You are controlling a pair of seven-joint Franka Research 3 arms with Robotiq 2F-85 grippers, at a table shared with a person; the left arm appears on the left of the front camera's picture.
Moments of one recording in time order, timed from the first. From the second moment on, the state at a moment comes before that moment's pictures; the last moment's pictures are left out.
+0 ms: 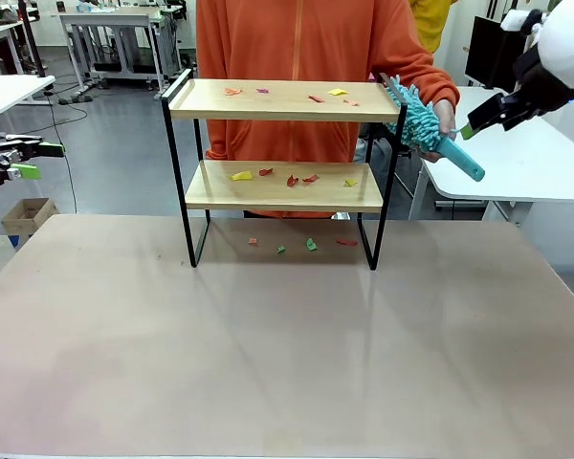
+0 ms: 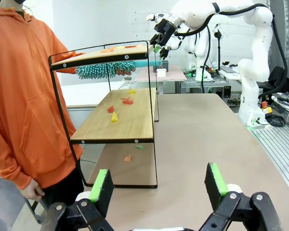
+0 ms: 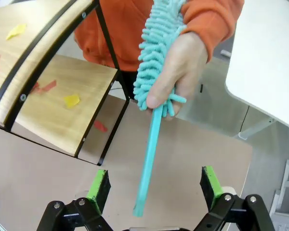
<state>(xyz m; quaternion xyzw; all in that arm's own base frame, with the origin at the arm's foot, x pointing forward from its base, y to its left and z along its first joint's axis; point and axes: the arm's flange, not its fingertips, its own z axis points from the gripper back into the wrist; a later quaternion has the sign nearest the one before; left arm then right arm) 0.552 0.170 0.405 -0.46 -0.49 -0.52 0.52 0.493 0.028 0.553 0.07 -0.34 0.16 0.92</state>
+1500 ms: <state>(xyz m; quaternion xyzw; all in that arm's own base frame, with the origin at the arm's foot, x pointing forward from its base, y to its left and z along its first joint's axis) 0.552 0.170 0.405 -0.46 -0.49 -0.52 0.52 0.494 0.036 0.518 0.06 -0.30 0.17 0.94</state>
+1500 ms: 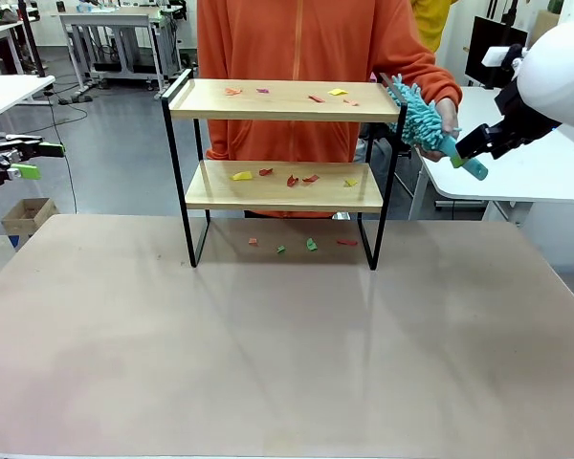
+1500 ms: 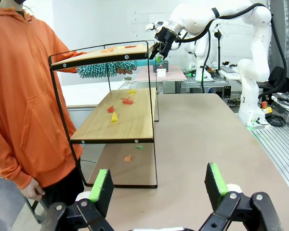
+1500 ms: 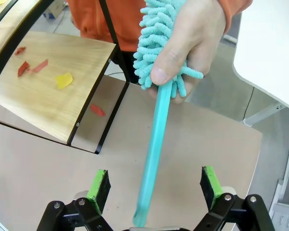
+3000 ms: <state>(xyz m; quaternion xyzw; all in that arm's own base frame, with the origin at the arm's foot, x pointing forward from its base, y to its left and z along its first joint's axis) 0.552 0.170 0.405 -0.46 -0.49 -0.52 0.52 0.491 0.030 0.526 0.06 -0.30 0.14 0.94</state>
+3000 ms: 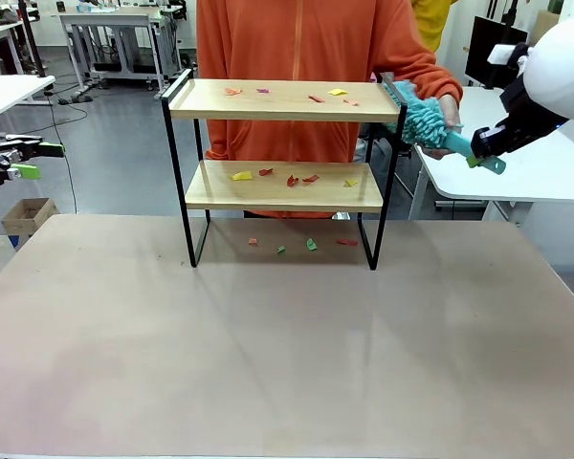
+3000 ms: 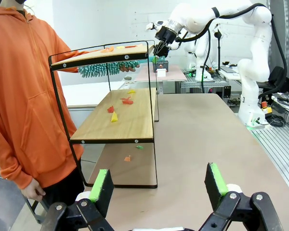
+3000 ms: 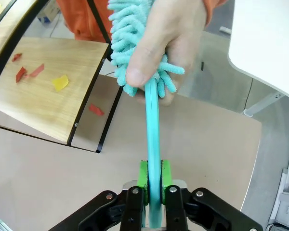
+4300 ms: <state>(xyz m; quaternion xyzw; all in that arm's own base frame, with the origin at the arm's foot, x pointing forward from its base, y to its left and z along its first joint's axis) 0.552 0.170 0.405 -0.46 -0.49 -0.52 0.52 0.489 0.024 0.529 0.04 -0.29 0.09 0.95</state>
